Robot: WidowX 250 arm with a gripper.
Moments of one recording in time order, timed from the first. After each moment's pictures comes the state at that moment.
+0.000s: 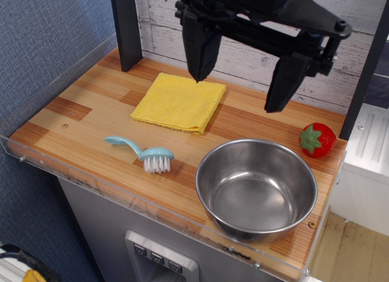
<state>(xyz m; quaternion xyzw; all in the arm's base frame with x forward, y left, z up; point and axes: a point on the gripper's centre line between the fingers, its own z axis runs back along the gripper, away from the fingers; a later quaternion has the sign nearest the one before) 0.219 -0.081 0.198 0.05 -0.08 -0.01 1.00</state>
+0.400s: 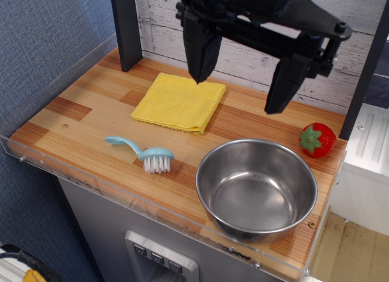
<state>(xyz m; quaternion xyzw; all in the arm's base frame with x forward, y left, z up) 0.218 -0.081 0.192 0.06 -0.07 -0.01 1.00</state>
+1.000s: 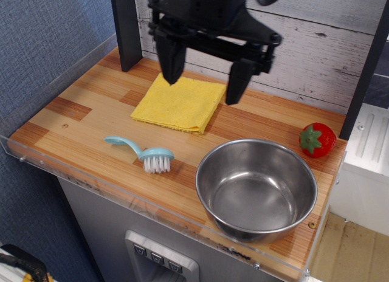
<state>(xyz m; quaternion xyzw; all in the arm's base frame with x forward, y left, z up) 0.255 -0.029 0.158 0.06 -0.09 0.06 0.99</state>
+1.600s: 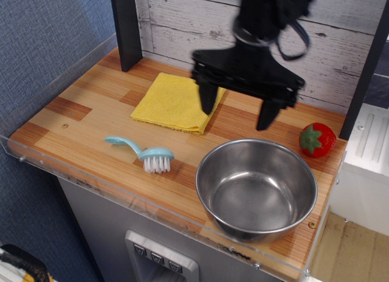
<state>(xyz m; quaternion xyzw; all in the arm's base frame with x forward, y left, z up) 0.304 -0.056 0.092 0.08 -0.11 0.08 0.99</state>
